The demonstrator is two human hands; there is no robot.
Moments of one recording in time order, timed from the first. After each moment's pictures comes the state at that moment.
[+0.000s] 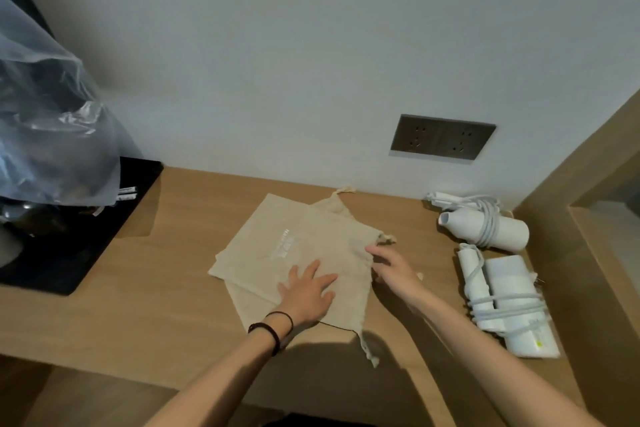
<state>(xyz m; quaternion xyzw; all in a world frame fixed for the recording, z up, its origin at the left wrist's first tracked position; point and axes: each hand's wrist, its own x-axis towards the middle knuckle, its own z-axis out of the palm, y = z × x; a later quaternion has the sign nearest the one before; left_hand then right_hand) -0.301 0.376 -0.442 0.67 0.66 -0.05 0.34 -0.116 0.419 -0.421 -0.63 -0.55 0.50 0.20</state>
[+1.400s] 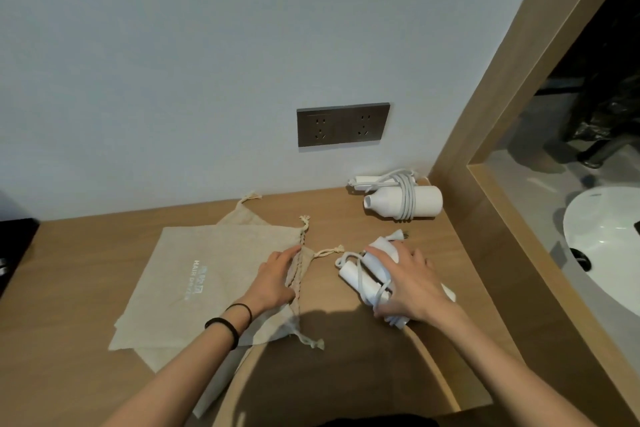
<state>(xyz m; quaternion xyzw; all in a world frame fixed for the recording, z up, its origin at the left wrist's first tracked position) -0.257 0.446 -0.441 0.73 0.57 0.04 0.38 0.001 0.385 -0.405 -0.70 -0.69 0.18 -0.09</state>
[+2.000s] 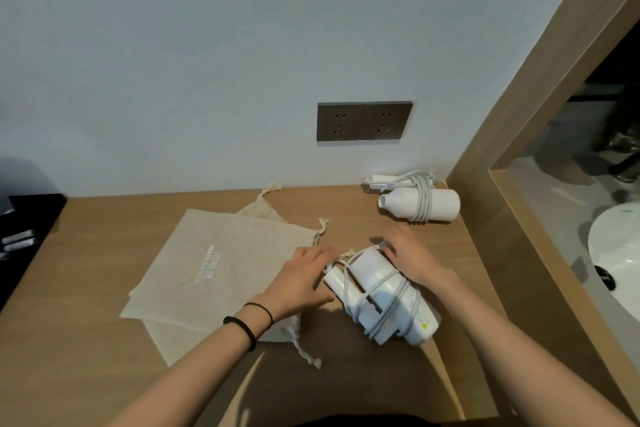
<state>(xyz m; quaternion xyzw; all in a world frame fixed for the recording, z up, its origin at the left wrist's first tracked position) -0.235 0.426 -0.429 0.85 0.45 0.06 0.26 0.011 0.446 -0.425 -0.64 -0.74 0.19 0.03</state>
